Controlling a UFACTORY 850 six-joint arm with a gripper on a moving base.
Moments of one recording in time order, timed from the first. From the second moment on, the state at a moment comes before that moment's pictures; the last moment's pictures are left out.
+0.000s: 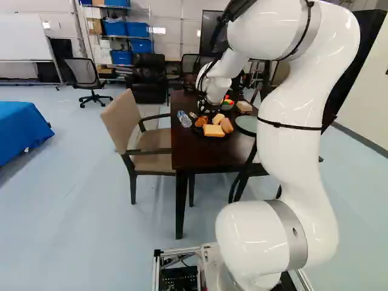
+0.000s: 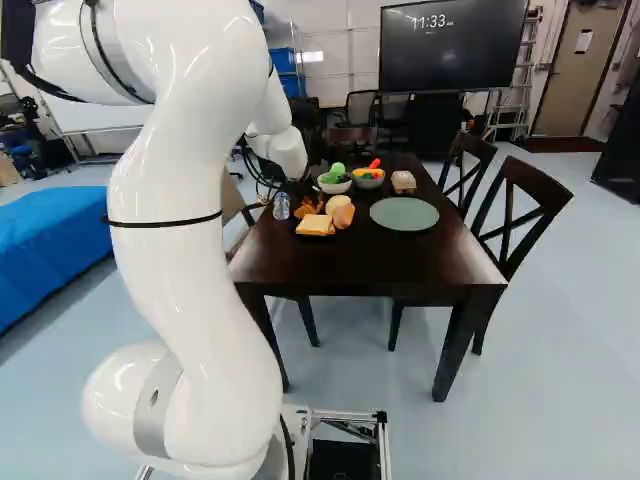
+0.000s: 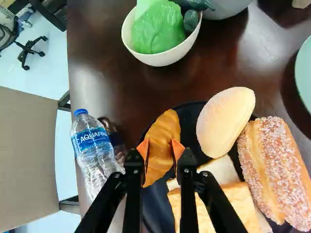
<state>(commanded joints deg) -2.0 -24.0 -65.8 21.6 -4.8 0.0</state>
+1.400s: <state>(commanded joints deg) -5.9 -13.3 -62.9 21.6 -4.8 0.0</state>
